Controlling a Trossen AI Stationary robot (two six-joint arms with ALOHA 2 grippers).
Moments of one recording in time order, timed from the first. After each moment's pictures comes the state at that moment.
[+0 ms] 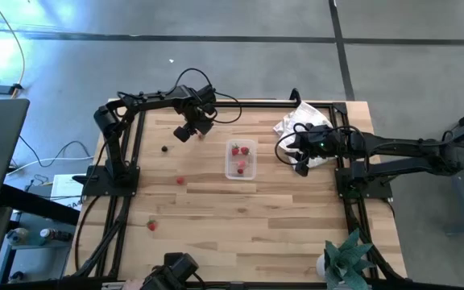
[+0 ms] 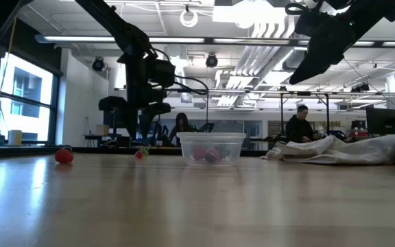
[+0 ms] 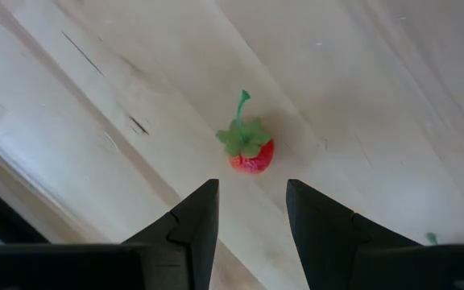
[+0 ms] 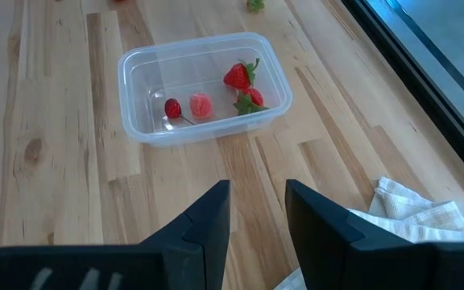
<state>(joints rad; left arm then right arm) 0.77 1.89 1.35 -0.93 0.04 1.35 -0.19 0.89 0.67 -0.49 0.10 0.03</state>
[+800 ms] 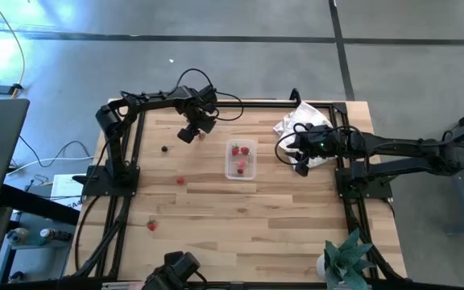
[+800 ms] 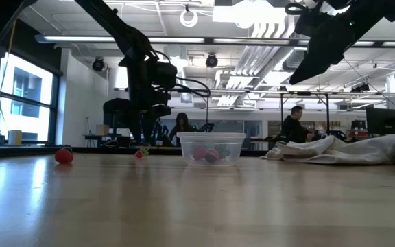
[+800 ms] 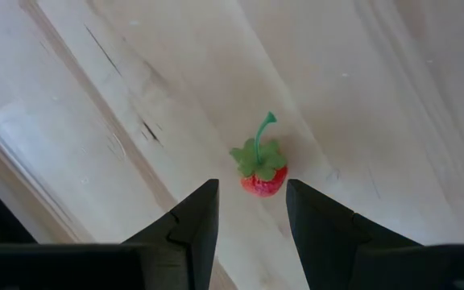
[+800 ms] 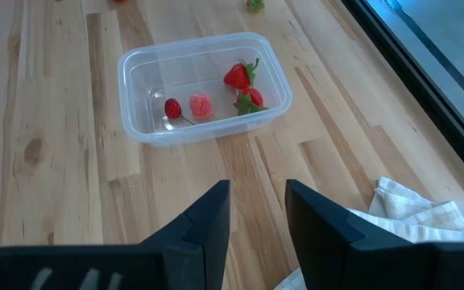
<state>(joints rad) 0.77 1.91 1.35 -0.89 0.08 1.22 -0.19 0.89 0.67 -0.49 0.10 0.03</state>
